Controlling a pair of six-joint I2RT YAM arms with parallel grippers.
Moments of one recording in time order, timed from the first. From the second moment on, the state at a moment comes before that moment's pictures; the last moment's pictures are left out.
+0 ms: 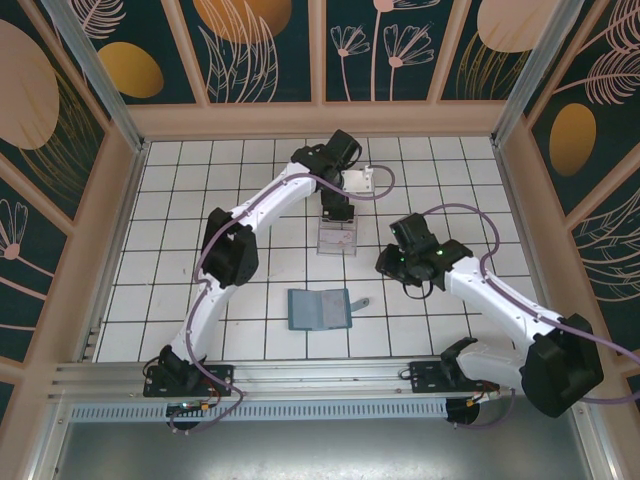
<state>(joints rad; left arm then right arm) -0.68 2.38 2.28 -0.93 -0.05 0.84 0.56 1.16 0.77 -0.68 -0.05 0.86</state>
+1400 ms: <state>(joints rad) -0.86 1.59 1.17 -0.55 -0.10 -0.66 0.69 1.35 0.77 -0.56 -0.16 0.79</state>
